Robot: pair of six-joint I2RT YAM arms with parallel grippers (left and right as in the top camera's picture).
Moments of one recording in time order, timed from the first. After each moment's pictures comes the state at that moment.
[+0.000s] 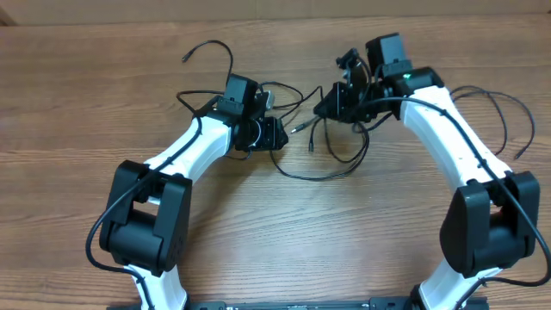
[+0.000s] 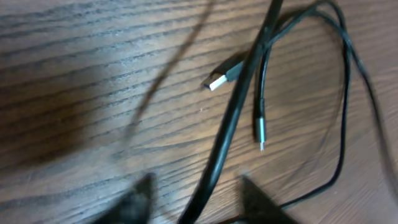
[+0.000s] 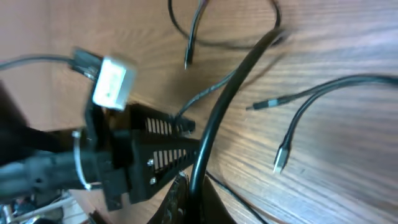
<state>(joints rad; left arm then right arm) -0.35 1.94 1.26 -0.47 0.43 -0.37 0.21 1.86 1.54 -0.80 -0.64 0.27</state>
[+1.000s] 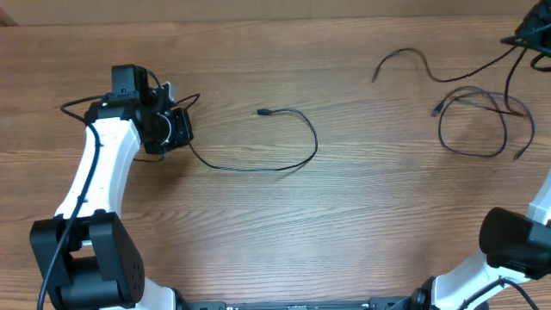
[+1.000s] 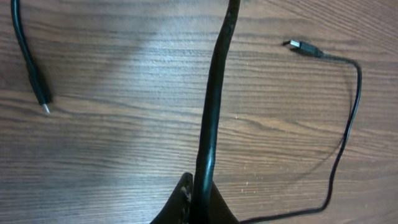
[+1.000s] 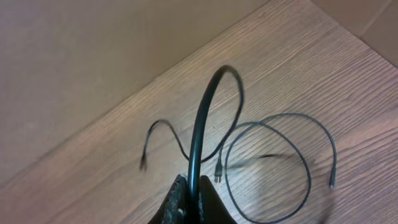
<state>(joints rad) 0.09 1.70 1.29 -0.85 0.35 -0.20 -0.32 1.87 2.34 -1.27 -0.01 0.33</state>
